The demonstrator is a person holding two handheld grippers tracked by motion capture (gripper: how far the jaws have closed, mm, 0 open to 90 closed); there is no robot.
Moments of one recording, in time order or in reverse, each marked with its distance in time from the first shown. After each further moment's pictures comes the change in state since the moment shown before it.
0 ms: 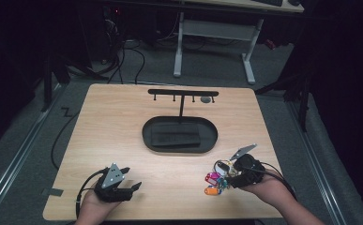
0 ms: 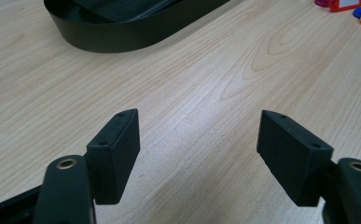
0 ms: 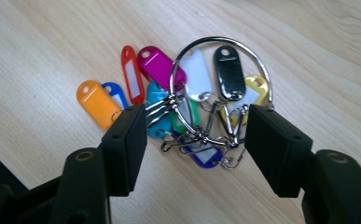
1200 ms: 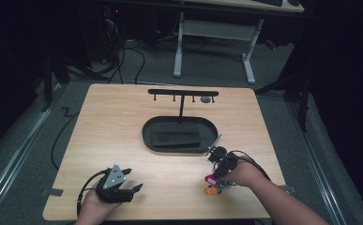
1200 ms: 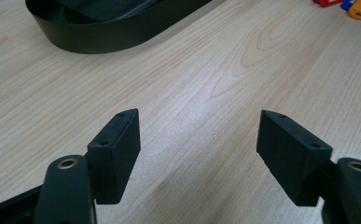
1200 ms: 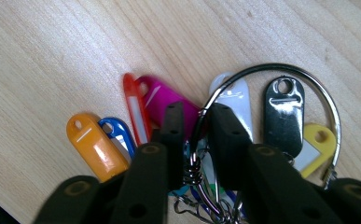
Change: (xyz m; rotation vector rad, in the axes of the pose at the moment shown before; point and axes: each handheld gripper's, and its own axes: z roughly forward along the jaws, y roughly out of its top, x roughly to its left) left arm -0.003 0.000 0.004 0.009 -0.031 0.034; right arm 0.003 0.059 0.062 0.296 0.096 -0.064
